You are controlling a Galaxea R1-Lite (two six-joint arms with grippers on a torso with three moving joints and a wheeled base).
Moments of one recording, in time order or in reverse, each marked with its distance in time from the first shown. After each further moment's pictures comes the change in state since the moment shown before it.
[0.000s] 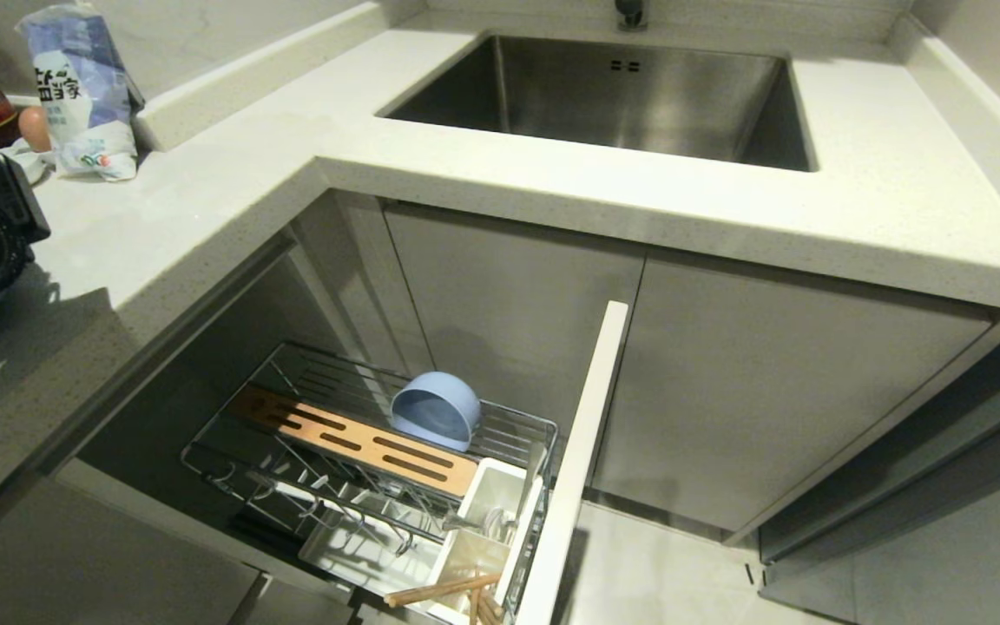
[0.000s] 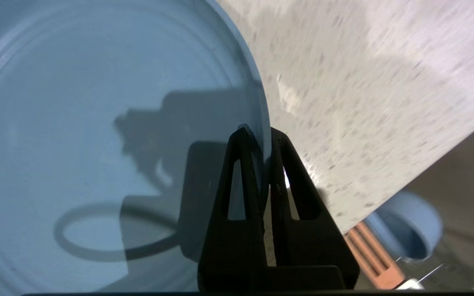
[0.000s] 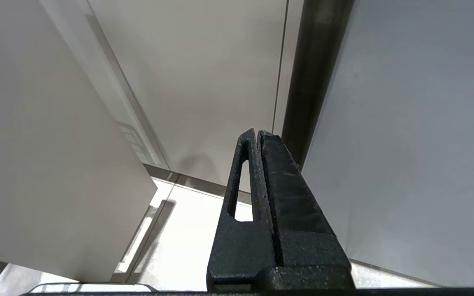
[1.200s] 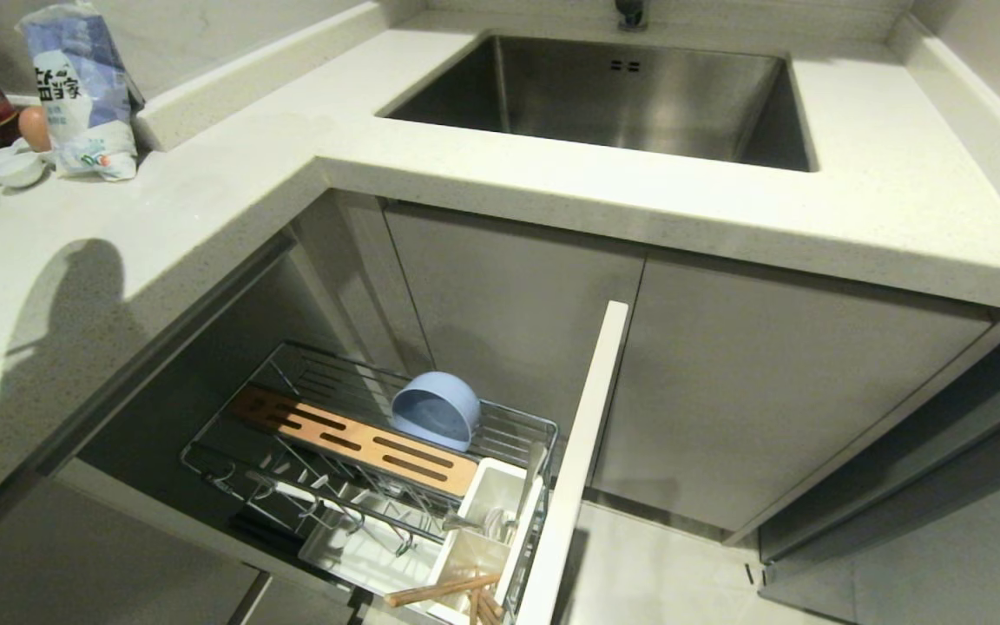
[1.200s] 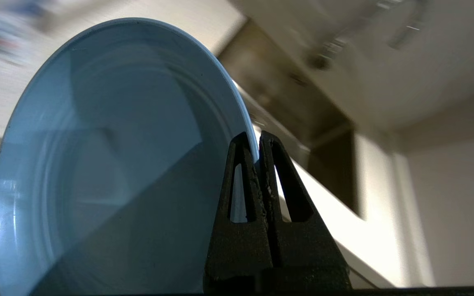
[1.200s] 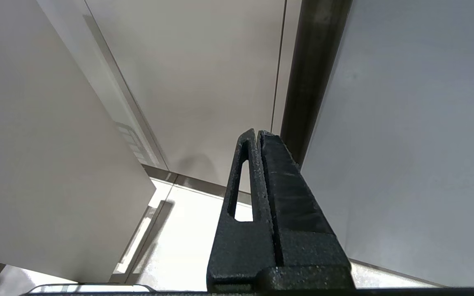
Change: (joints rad) left arm -0.637 -0.280 -0.039 -0.425 0.114 -0.026; right arm 0.000 0.000 0.000 0.000 0.000 0.000
